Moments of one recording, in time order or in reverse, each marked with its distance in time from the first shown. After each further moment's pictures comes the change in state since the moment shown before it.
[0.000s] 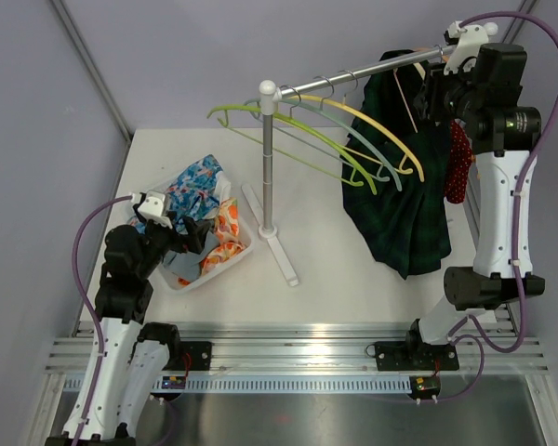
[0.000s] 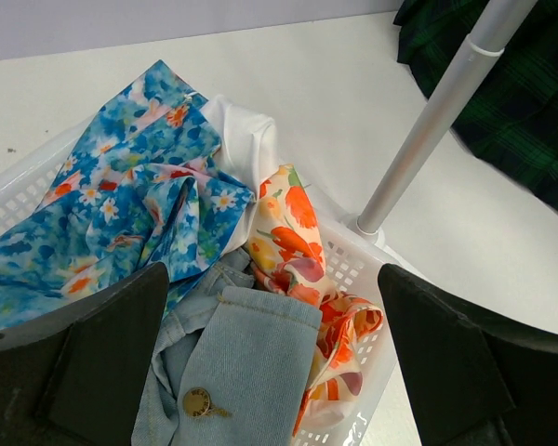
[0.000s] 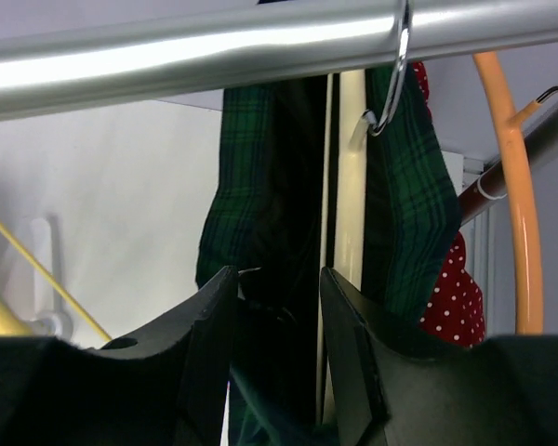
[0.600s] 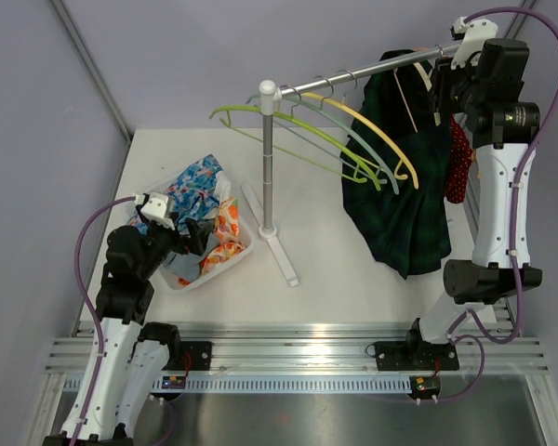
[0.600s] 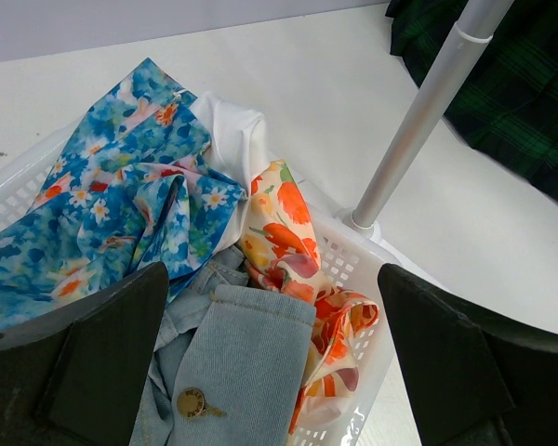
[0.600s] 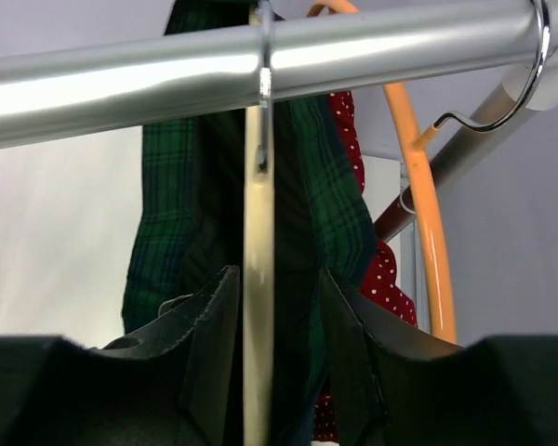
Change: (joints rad) left arm -0.026 -0.003 -0.007 -0.001 -0.003 0.016; right arm -0.027 0.066 0.030 0.054 0.108 -0.064
